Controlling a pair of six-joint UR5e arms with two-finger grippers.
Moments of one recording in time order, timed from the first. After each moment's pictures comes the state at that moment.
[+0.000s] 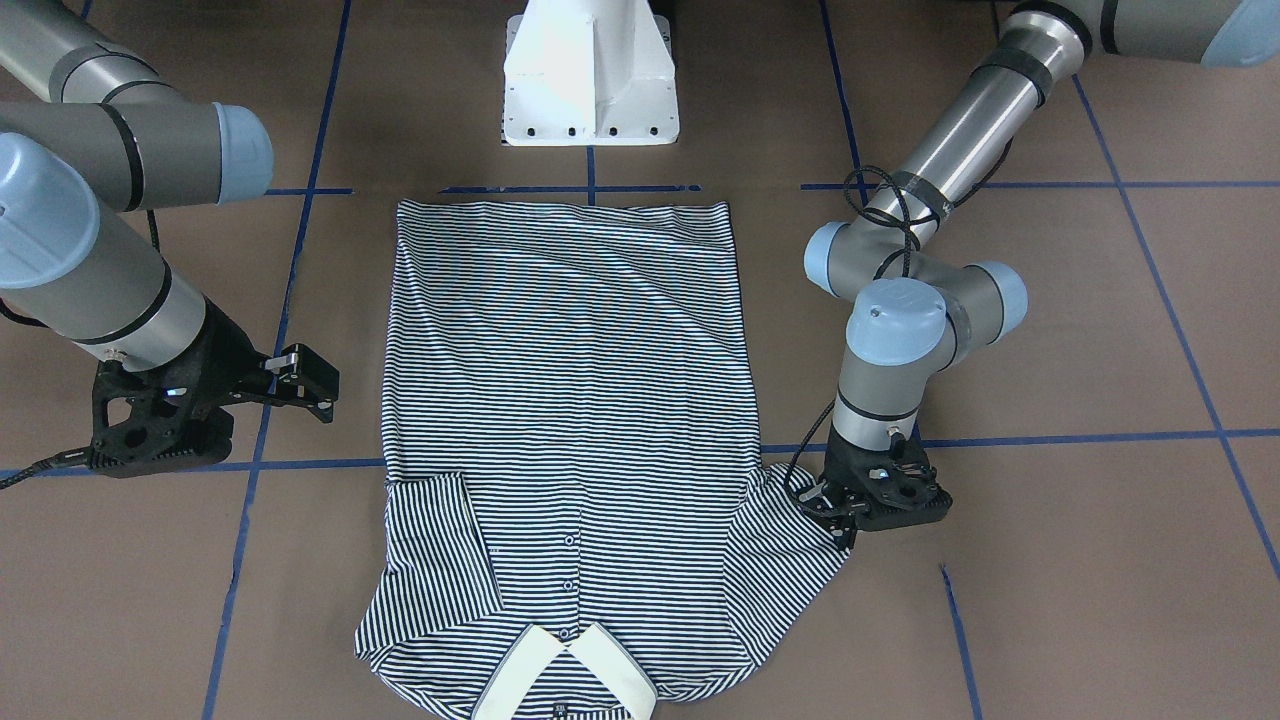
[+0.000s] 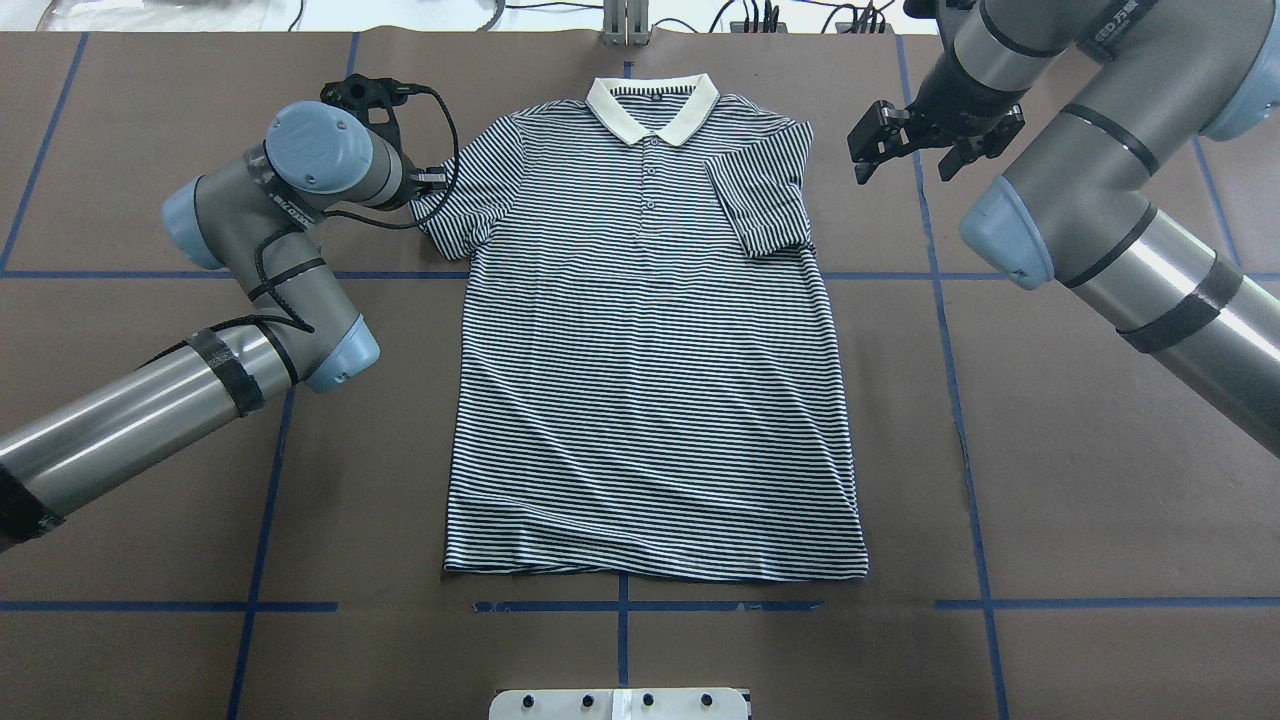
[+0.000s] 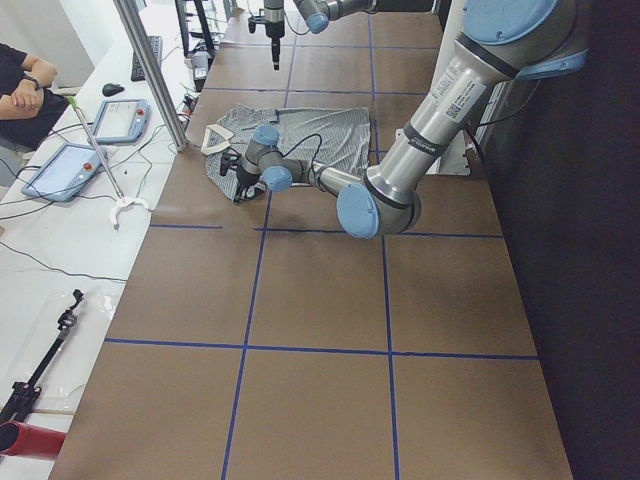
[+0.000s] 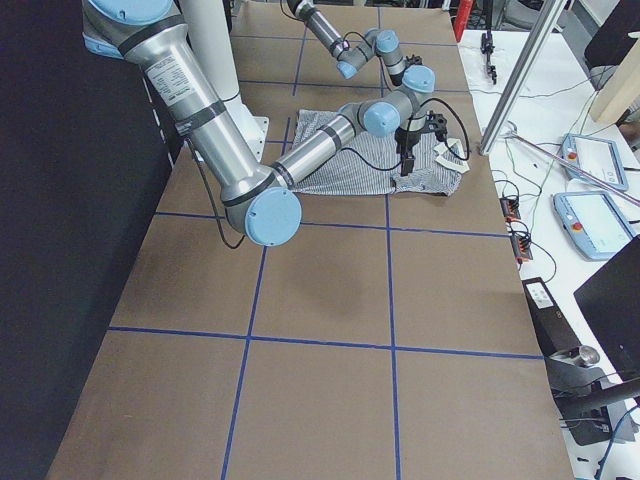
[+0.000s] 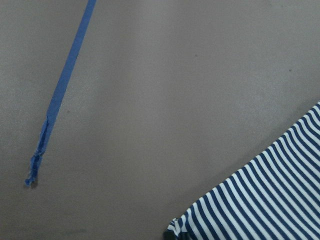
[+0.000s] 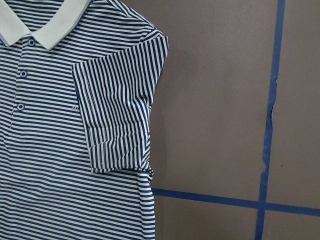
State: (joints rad) left arm -0.78 -2.28 -1.11 -2.19 -1.66 -1.15; right arm 0.99 -0.98 1.60 -1.58 2.22 0.72
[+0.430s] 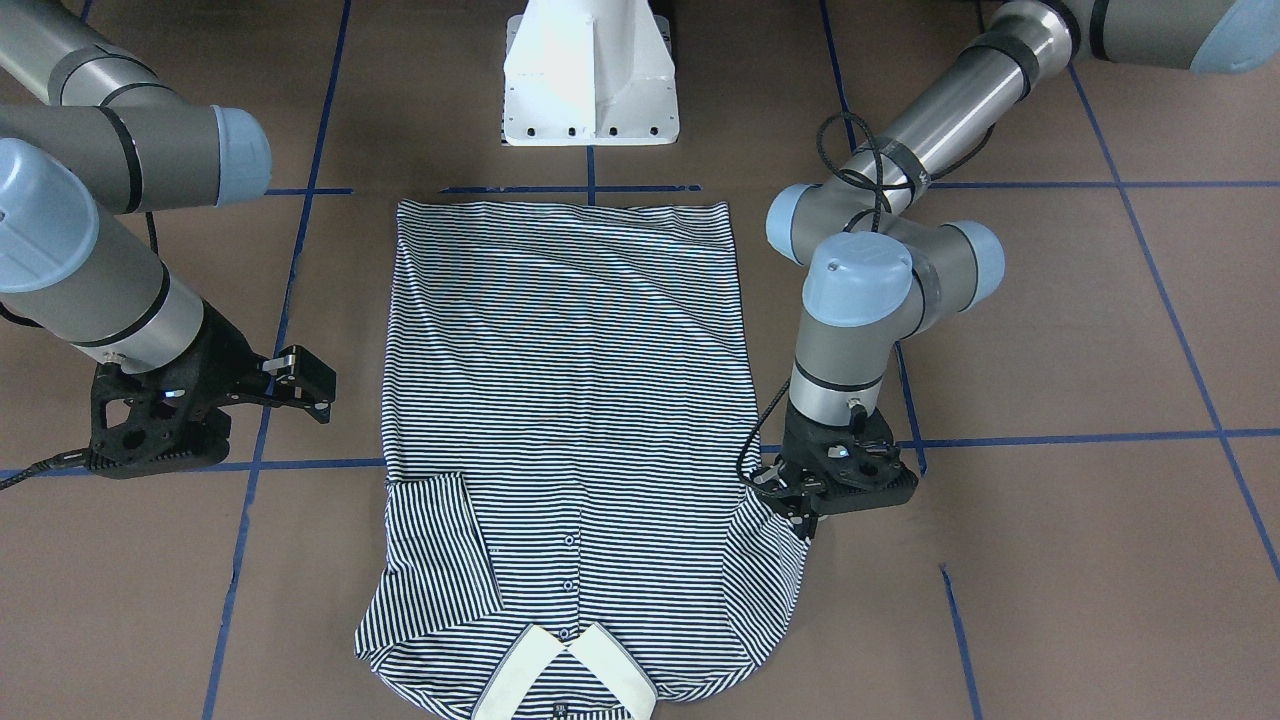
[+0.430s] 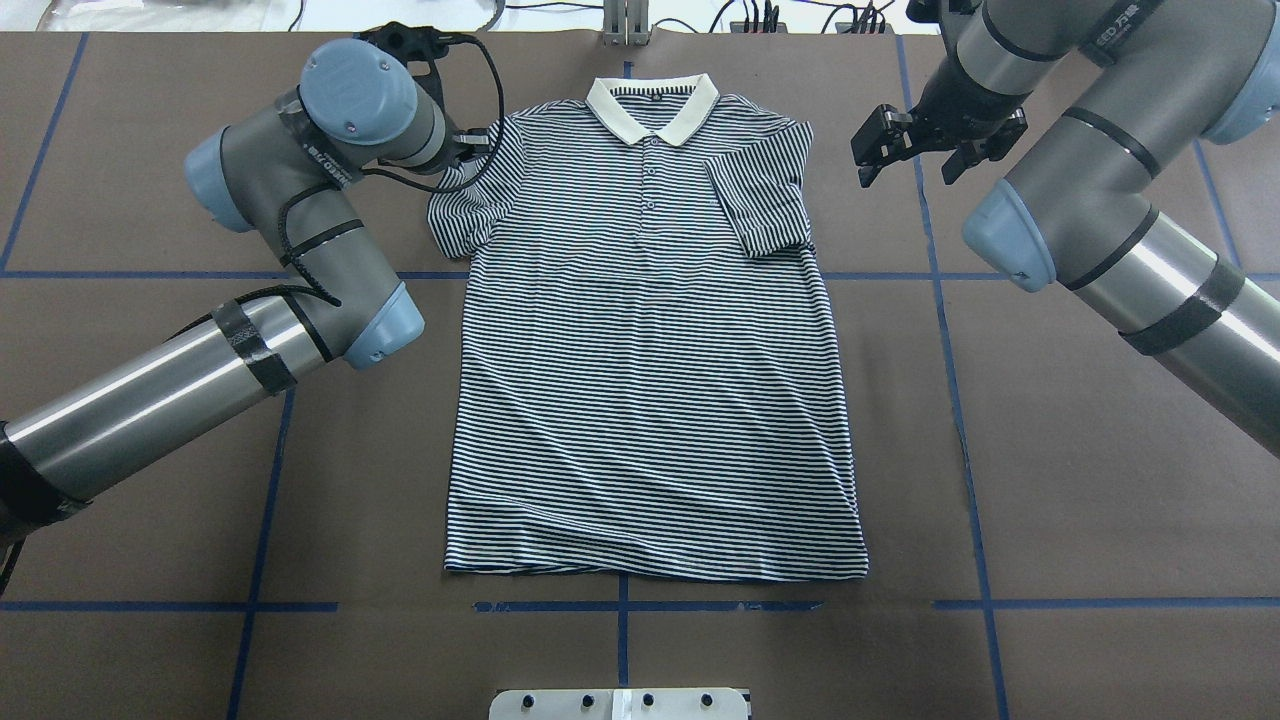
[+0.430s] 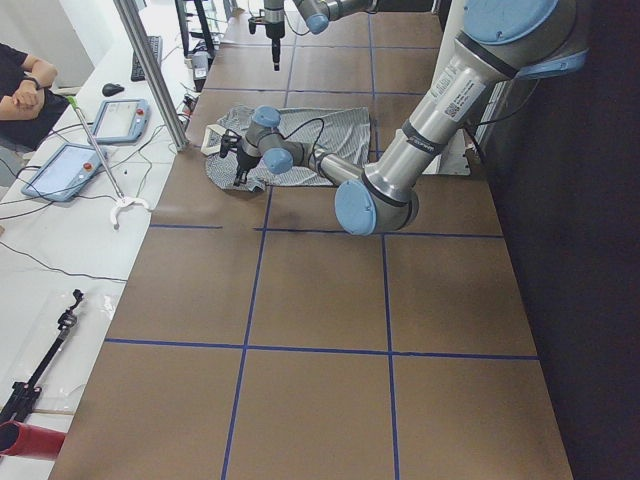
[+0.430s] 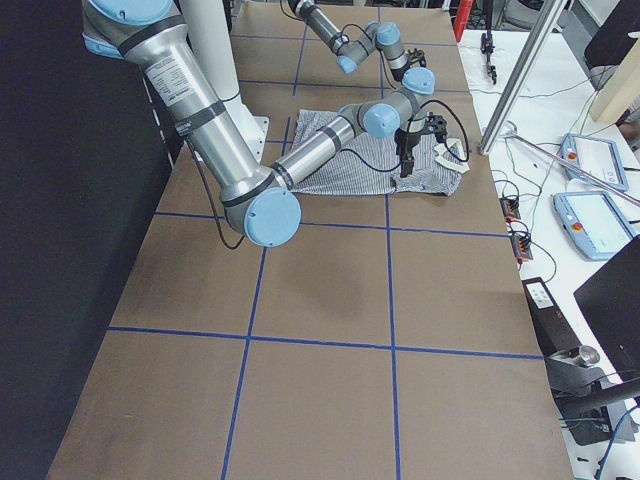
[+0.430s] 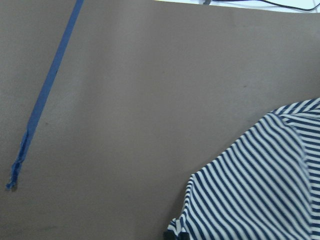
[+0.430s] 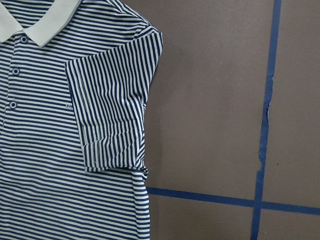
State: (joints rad) left arm -0.78 -2.36 -1.25 -1.99 -1.67 -1.17; right arm 0.99 -0.99 1.60 -1.58 2.22 0.72
